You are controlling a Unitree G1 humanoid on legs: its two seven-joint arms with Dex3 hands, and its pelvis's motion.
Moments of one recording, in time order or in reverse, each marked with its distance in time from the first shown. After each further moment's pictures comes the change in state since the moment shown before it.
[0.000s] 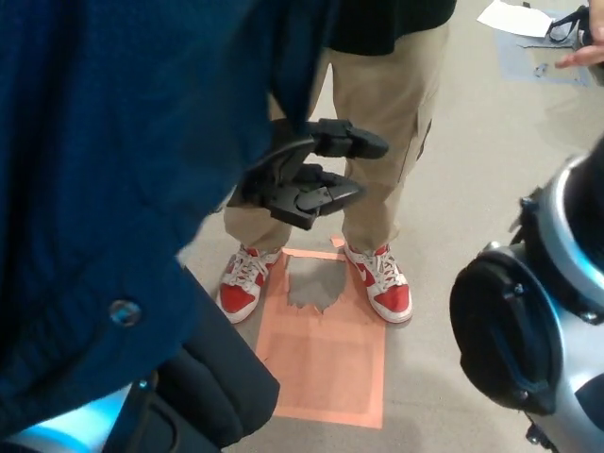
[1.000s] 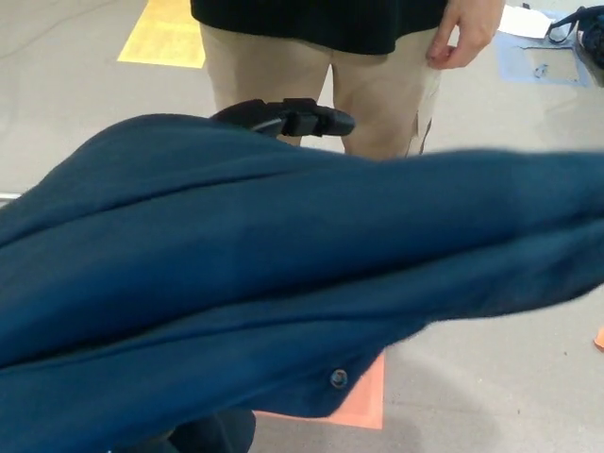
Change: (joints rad) left_arm -0.042 0.036 0.079 0.085 0.002 0.000 0.028; right_arm 1.126 -0.215 -0.565 0.008 0.278 0.317 0.354
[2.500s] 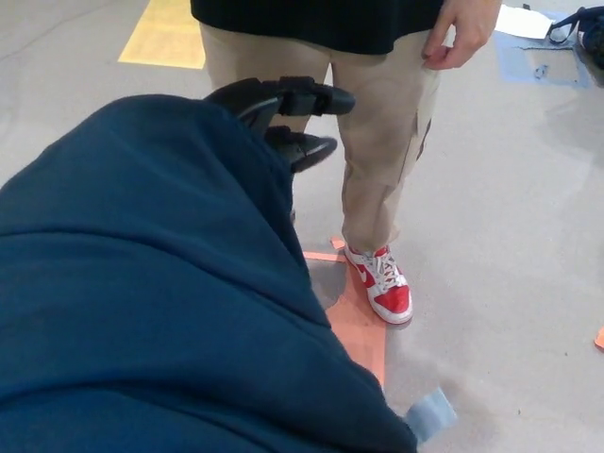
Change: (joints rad) left_arm -0.019 0.005 0.027 -0.033 -0.002 0.000 -0.002; right_arm -0.010 -0.288 1.092 1.482 -0.368 -0.663 -0.189
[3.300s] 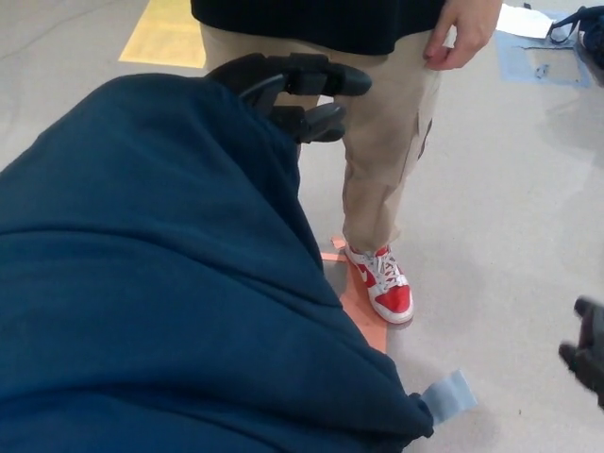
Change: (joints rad) left_arm 0.001 0.002 0.030 -0.087 -0.003 0.000 -0.040; right_arm -0.018 0.085 -0.574 -0.211 0.221 -0.427 -0.016
